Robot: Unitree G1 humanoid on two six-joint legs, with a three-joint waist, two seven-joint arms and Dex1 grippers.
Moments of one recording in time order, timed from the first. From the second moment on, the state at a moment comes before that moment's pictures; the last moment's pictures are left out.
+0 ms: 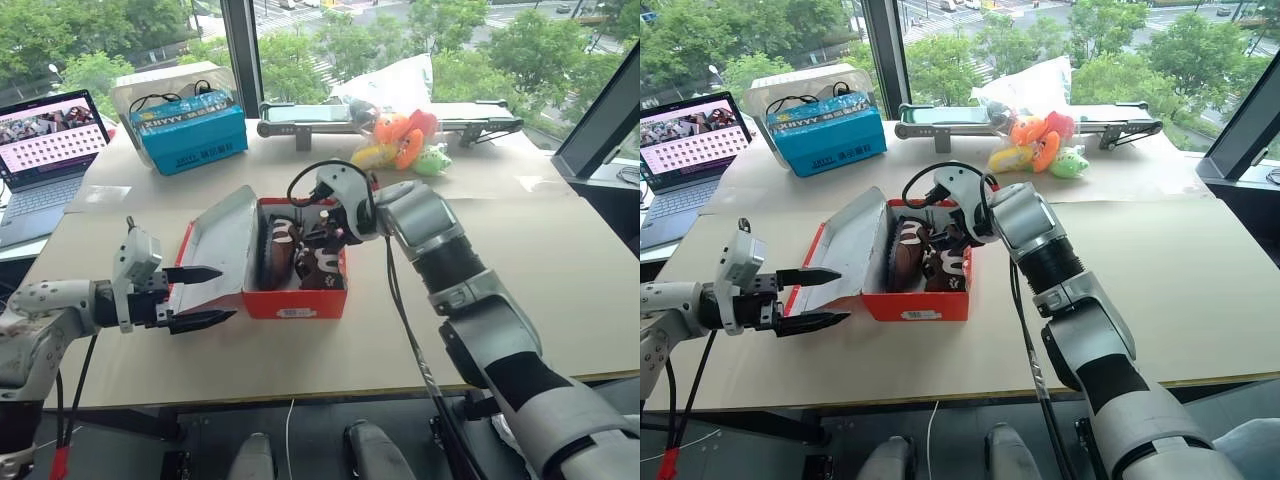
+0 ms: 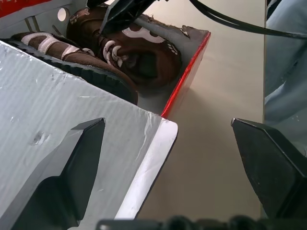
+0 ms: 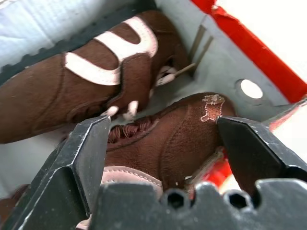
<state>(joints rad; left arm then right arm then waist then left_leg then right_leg) -0.19 0.94 0.24 -0.20 -0.67 0.58 -1.19 -1.23 -0.21 0.30 0.56 -0.01 0.94 0.76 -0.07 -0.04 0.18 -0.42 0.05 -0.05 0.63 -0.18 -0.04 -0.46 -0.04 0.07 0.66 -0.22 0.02</state>
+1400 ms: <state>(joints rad) -0.17 0.94 0.25 -0.22 -0.67 0.59 -1.18 -1.18 -0.24 0.27 0.49 0.00 0.97 0.72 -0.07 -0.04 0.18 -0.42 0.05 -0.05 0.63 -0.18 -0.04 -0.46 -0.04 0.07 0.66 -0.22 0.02</state>
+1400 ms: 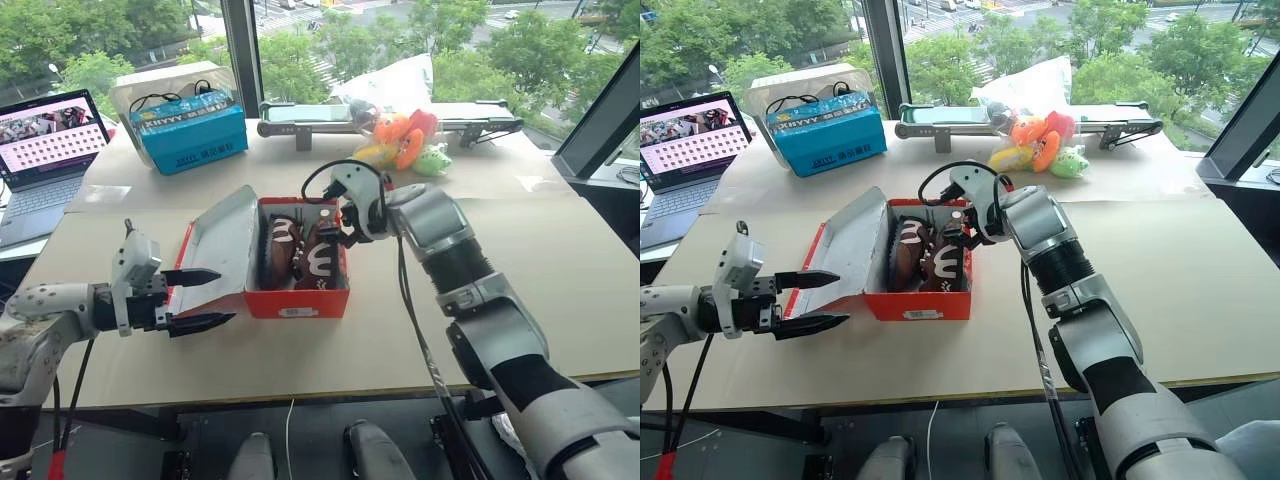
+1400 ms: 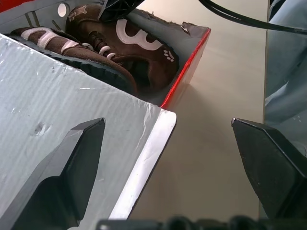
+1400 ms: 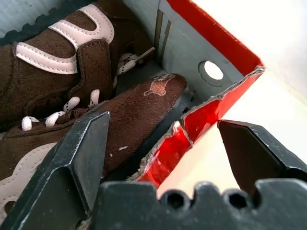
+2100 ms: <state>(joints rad) -0.16 0.94 0.25 -0.22 -0.67 0.59 -1.17 -1.16 -0.20 0.26 0.58 0.02 0.95 0.72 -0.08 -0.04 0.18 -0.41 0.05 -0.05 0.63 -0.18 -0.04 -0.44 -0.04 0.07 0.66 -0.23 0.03</state>
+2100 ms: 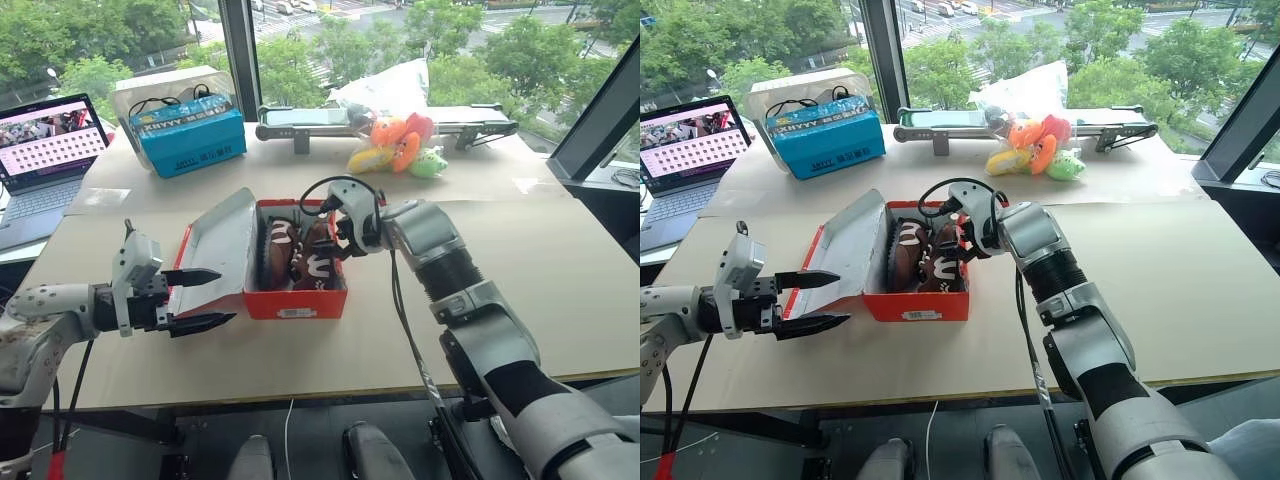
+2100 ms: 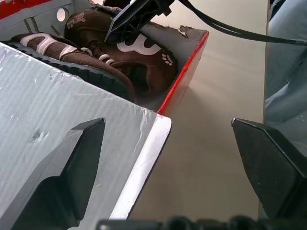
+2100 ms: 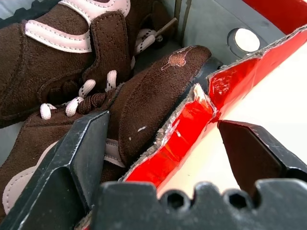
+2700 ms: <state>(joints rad) -0.16 0.94 0.26 -0.23 -0.67 0.59 -1.16 -1.17 -0.21 0.38 0.39 -0.07 0.89 0.71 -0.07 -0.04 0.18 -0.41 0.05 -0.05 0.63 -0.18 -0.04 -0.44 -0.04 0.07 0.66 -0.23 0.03</state>
